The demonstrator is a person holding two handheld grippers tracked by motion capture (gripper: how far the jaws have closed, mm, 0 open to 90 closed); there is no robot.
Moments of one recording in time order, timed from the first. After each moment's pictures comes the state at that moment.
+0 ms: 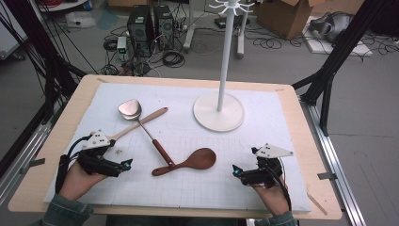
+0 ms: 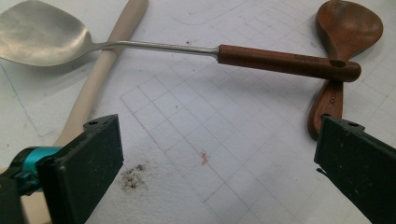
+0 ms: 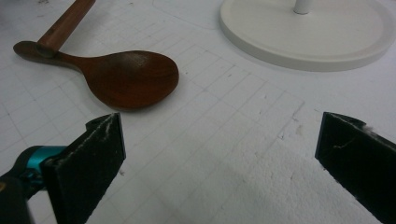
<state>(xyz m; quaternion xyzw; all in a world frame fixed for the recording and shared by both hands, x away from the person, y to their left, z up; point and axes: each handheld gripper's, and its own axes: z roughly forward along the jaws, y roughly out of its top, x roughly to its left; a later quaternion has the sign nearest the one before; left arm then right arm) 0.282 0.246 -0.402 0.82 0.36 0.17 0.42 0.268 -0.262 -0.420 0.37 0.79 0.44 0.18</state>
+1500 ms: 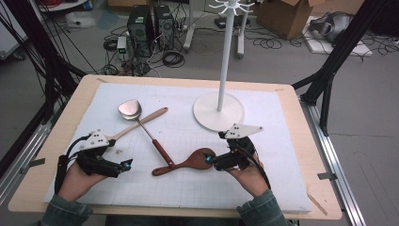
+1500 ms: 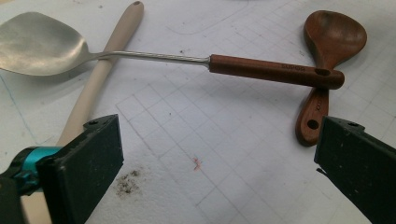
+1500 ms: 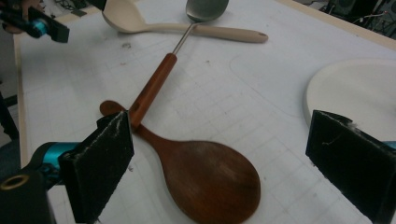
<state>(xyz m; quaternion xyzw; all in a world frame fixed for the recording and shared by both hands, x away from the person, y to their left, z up) 0.278 0.243 -0.395 0.82 0.35 0.17 0.43 0.302 -0.180 -0.370 0.27 0.83 0.48 0.13</state>
